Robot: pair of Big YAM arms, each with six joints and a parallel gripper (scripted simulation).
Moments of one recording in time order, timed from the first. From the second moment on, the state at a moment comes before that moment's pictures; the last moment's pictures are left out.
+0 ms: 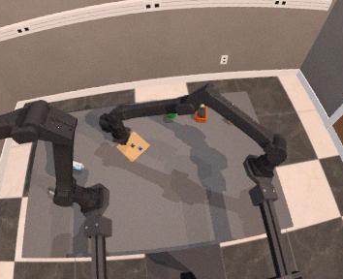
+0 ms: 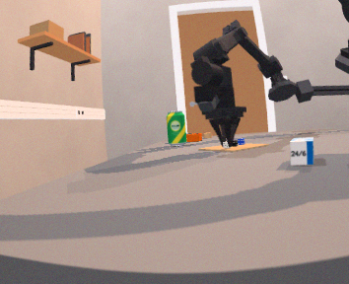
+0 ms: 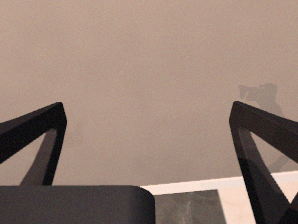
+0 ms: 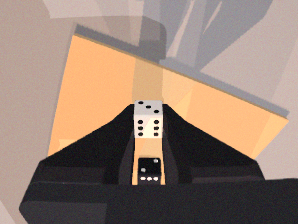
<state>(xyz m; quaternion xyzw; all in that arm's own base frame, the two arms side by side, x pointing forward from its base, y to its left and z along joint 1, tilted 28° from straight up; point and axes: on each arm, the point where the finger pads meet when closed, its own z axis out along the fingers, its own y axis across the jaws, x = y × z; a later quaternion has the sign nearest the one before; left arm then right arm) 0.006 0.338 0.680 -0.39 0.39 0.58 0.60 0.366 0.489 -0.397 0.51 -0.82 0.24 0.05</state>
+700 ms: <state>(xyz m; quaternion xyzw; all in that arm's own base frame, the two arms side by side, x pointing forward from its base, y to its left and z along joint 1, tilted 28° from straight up) 0.006 0.338 0.680 -0.39 0.39 0.58 0.60 0.366 0.489 -0.397 0.51 -0.82 0.24 0.05</state>
